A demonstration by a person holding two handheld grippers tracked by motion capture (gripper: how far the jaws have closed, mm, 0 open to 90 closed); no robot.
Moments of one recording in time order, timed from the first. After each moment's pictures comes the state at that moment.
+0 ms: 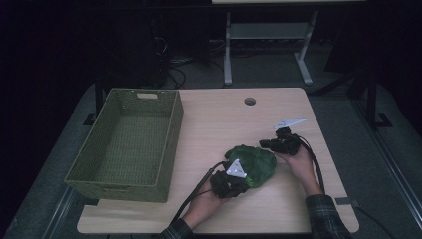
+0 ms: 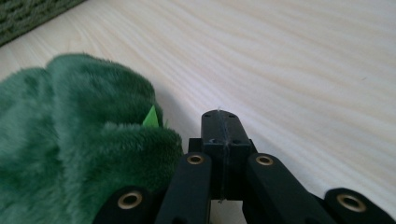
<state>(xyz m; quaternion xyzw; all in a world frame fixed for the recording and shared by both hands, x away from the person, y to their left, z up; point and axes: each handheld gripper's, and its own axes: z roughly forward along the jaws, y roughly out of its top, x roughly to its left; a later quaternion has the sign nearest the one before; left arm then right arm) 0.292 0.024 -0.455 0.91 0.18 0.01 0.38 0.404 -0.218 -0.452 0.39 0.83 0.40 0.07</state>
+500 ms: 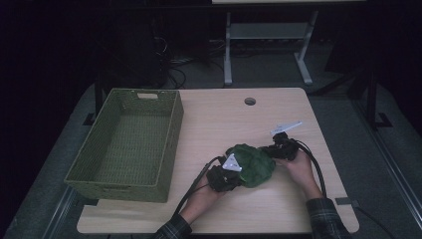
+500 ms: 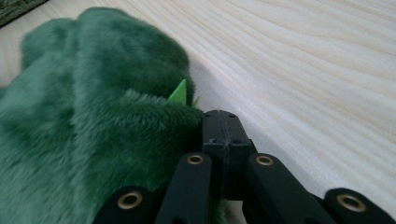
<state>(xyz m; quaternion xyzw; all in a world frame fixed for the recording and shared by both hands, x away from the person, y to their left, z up) 0.309 0.037 -0.459 0.90 0.20 0.03 0.37 0.394 -0.212 -0.460 0.38 0.84 0.39 0.03</state>
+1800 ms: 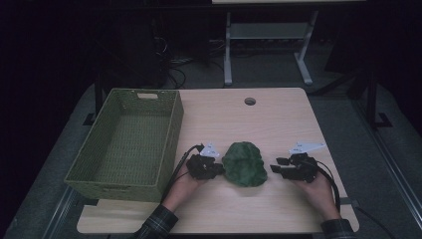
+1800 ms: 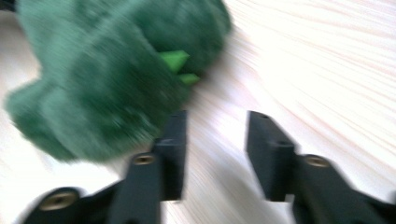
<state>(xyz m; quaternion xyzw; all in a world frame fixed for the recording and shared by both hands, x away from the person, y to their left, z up) 0.338 0.091 -0.451 0.90 0.23 0.05 0.37 0.319 -0.249 -0.455 0.39 0.83 0.39 0.11</state>
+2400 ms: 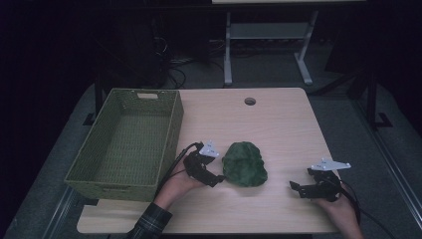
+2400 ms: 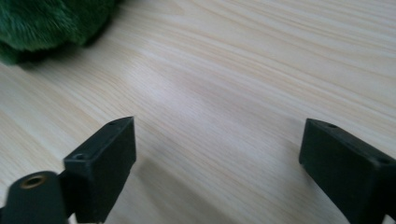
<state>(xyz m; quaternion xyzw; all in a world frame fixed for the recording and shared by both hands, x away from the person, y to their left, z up) 0.333 0.094 -0.424 0.92 0.21 0.06 0.34 0.275 -0.299 -0.481 0.46 0.80 0.36 0.16</state>
